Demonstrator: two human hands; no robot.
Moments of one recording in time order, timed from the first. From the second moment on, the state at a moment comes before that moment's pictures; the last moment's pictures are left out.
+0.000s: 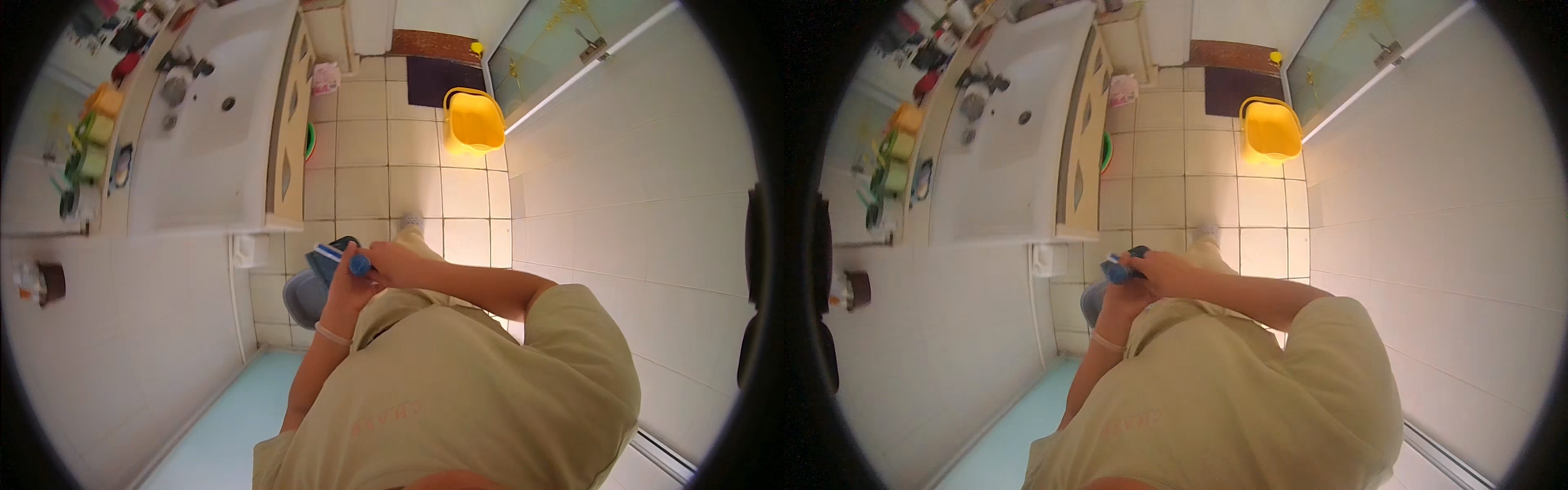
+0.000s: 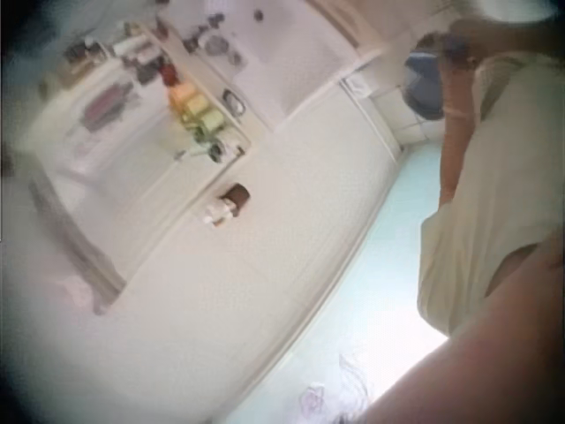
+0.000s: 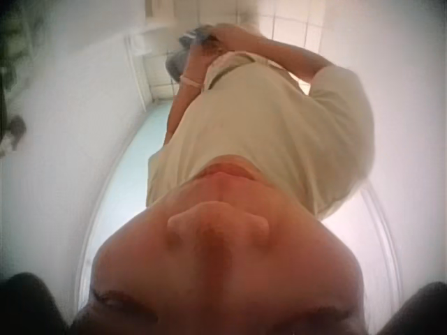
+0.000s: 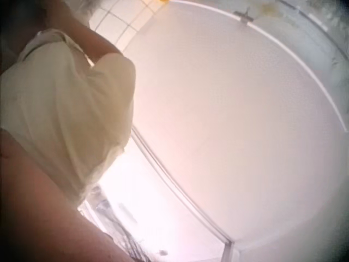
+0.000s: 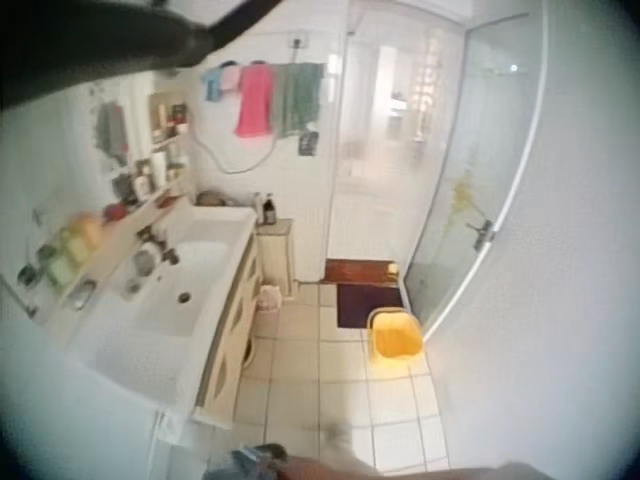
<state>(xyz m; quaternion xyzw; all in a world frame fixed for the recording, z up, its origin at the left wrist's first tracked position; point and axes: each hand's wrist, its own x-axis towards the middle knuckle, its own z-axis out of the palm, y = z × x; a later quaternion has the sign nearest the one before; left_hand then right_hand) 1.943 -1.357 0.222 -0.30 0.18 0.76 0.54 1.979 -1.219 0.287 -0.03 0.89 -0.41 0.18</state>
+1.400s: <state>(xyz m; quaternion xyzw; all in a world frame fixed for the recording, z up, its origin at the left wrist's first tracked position) 1.290 -0.612 0.164 0.13 0.63 0.34 0.68 1.622 -0.485 0.176 0.61 0.27 -0.67 -0.33</state>
